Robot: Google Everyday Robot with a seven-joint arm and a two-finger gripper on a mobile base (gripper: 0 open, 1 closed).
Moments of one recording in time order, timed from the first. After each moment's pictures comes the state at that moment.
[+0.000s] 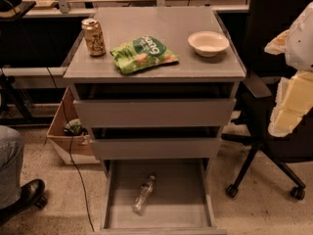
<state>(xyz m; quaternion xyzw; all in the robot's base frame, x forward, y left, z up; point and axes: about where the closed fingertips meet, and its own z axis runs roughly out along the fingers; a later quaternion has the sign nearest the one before) 0.438 -0.216 0.977 -0.60 0.78 -0.04 0.16</state>
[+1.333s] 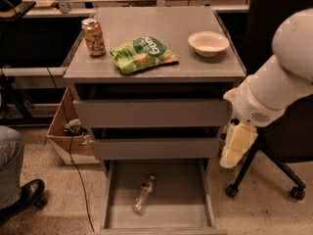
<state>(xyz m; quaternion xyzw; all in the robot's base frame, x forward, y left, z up) 0.463 -0.173 0.839 -0.61 0.77 0.03 0.17</state>
